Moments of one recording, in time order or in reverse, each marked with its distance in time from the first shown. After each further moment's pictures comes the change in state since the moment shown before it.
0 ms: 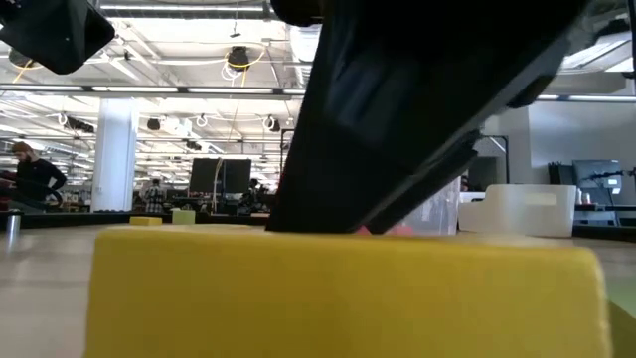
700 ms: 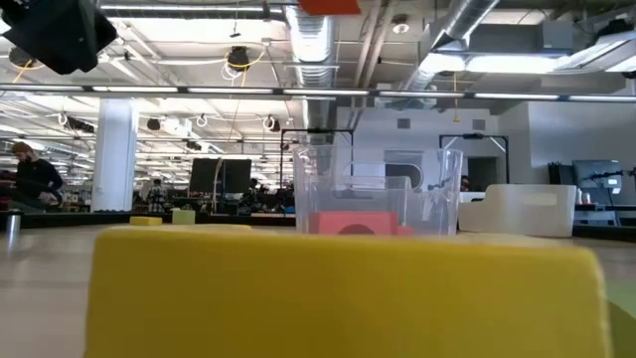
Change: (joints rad) left arm 0.003 0.000 0.000 0.009 -0.056 -0.040; right arm -0.153 -0.383 0.002 -0.205 0.187 -0.238
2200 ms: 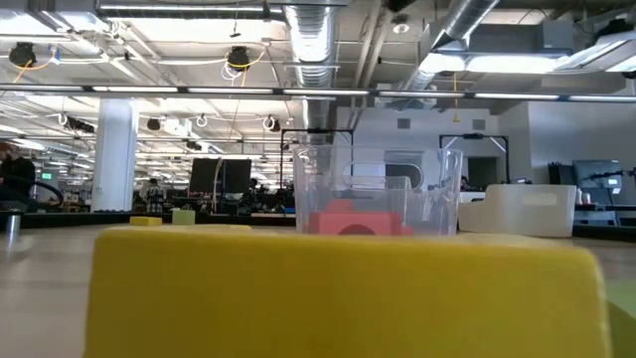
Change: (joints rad) left arm -0.189 0.109 0.000 -0.099 0.656 -1.362; right arm -0.105 -0.221 -0.002 -0.370 -0.176 -0.210
